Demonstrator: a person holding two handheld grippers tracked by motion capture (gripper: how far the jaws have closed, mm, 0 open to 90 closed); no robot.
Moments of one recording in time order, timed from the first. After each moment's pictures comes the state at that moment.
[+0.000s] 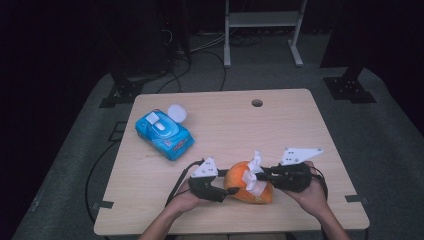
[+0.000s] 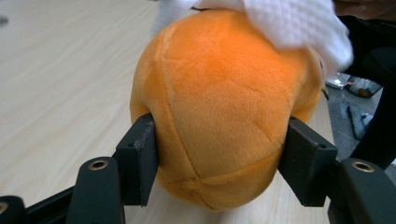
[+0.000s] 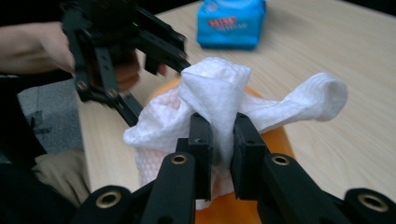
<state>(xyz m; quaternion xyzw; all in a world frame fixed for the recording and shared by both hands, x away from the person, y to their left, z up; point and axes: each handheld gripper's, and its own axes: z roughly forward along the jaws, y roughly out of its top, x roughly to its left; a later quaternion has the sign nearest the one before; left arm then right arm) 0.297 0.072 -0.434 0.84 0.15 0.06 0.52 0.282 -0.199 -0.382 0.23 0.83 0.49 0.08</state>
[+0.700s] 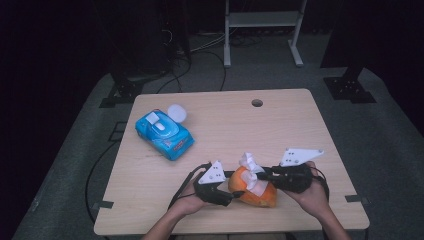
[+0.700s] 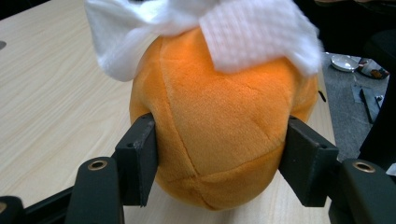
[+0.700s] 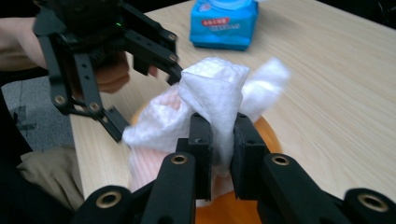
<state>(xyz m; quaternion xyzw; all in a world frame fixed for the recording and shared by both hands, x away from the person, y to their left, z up) 0.288 0.060 -0.429 0.85 0.12 0.09 0.51 0.280 -0.202 -0.381 0.24 0.84 0.48 0.10</state>
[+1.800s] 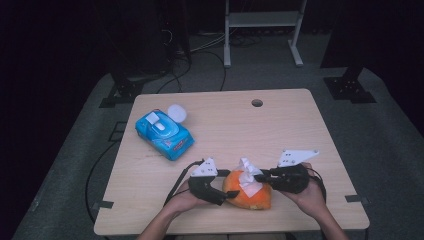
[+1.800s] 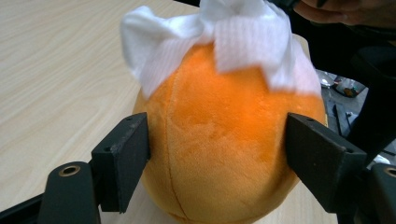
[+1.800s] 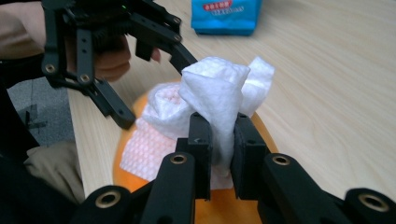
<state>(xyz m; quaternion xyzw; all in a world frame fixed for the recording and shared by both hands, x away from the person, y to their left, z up) 0.303 0.080 -0.442 0.84 0.16 0.02 0.52 0.288 -0.207 -0.398 0.26 0.84 0.47 0.07</state>
